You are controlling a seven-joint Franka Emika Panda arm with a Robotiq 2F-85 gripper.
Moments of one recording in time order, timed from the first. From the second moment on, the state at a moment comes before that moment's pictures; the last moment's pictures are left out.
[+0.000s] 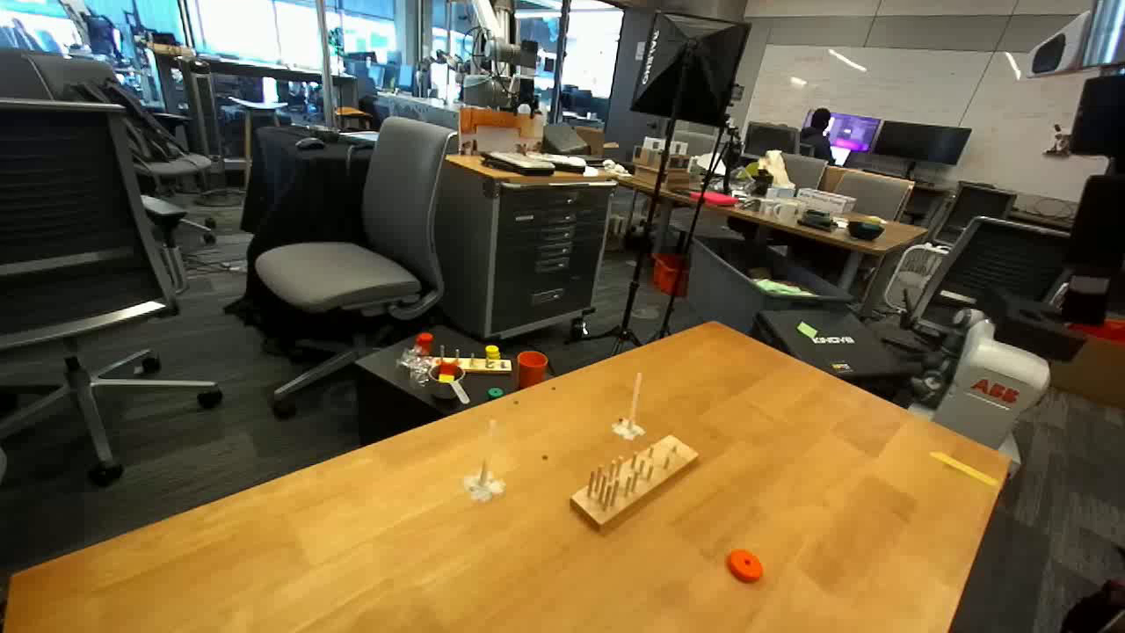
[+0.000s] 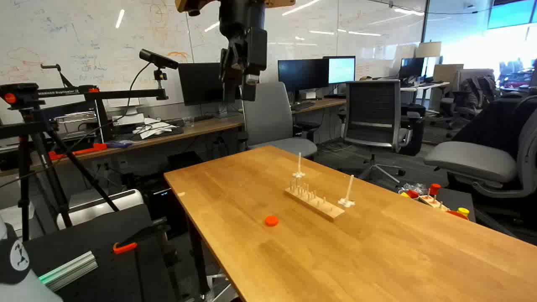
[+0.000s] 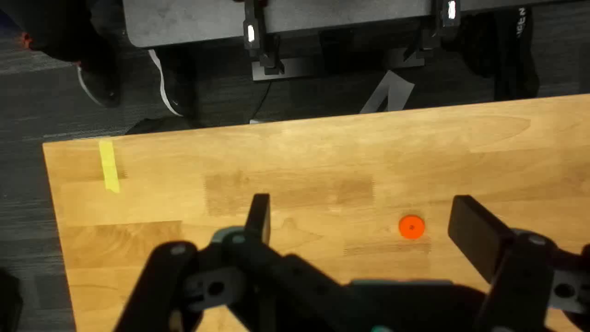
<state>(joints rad) 0.00 -0.34 0.10 -2.43 -0.08 1.87 0.18</state>
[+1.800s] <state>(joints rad) 0.09 0.41 0.06 -2.12 -0.32 2.34 0.63</state>
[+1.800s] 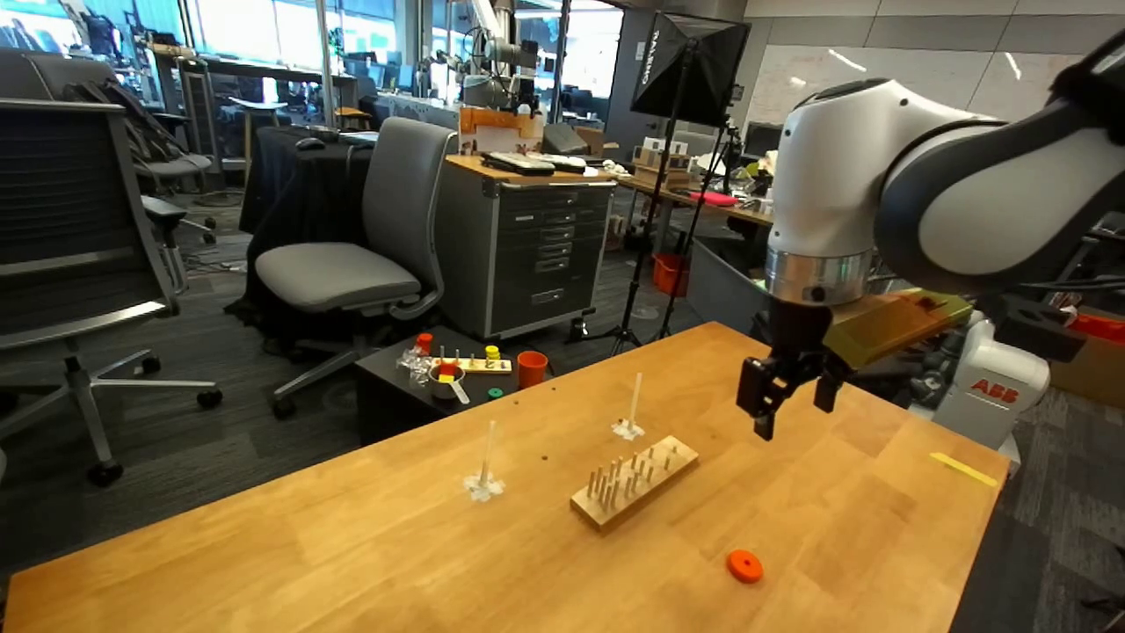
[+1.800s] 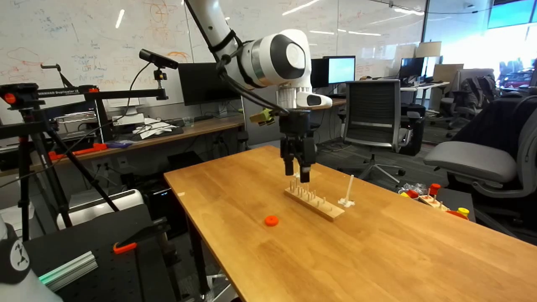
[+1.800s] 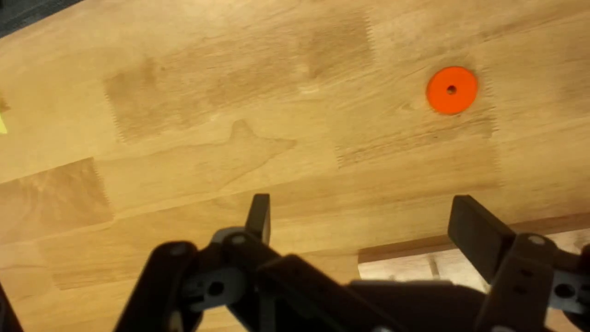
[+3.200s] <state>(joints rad) 0.23 0.63 0.04 -2.02 -0.18 2.37 0.61</state>
